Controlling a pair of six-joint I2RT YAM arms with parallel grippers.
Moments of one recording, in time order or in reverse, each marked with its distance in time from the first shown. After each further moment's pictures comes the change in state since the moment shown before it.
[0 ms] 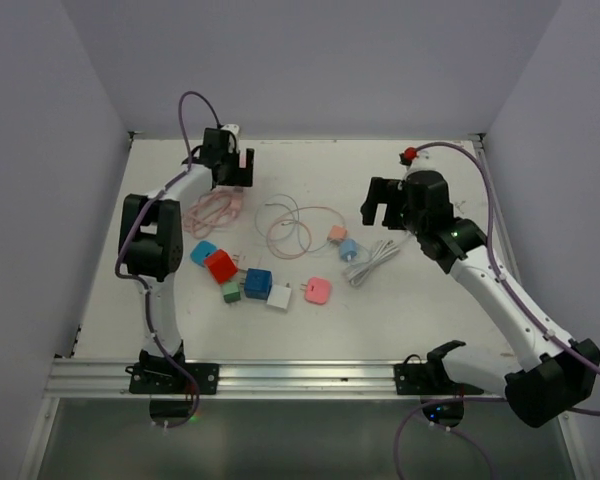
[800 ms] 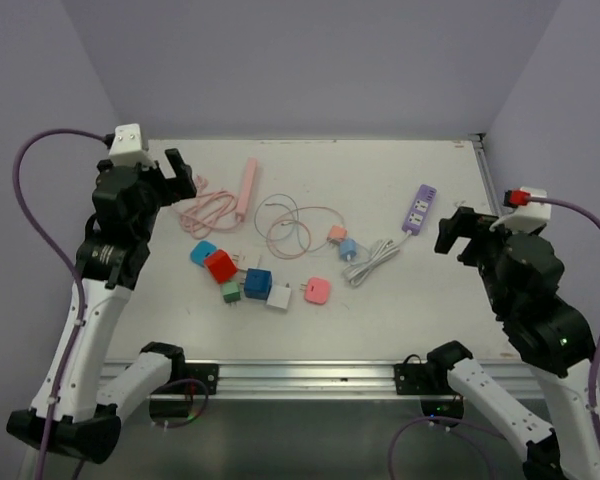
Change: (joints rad) left arm 0.000 -1.127 -0.414 -0.127 -0.170 -0.124; right arm -0.001 -0.507 0.126 -0.380 0.361 -0.100
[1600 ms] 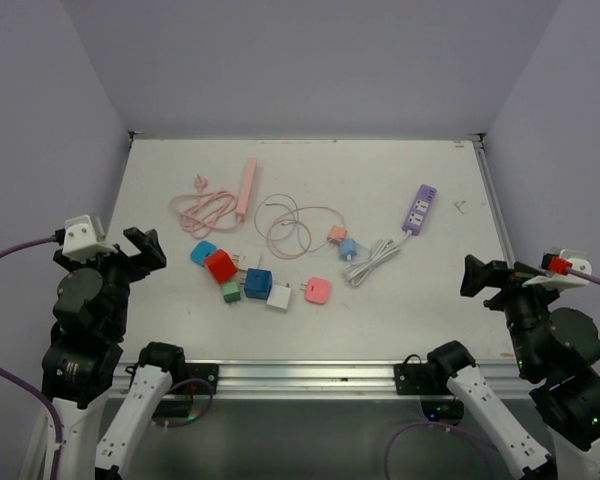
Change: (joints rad) left arm 0.000 -0.607 -0.214 -0.305 -0.171 -0.061; right arm 0.000 -0.371 -0.087 -0.088 0.020 -0.071
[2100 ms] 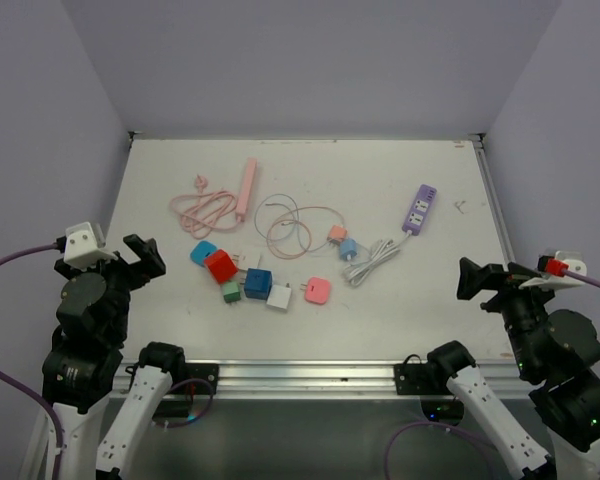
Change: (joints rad) left arm 0.000 -0.044 -0.024 -0.081 -0.032 -0.032; right arm 0.000 -0.020 -0.018 -0.004 -0.050 0.002
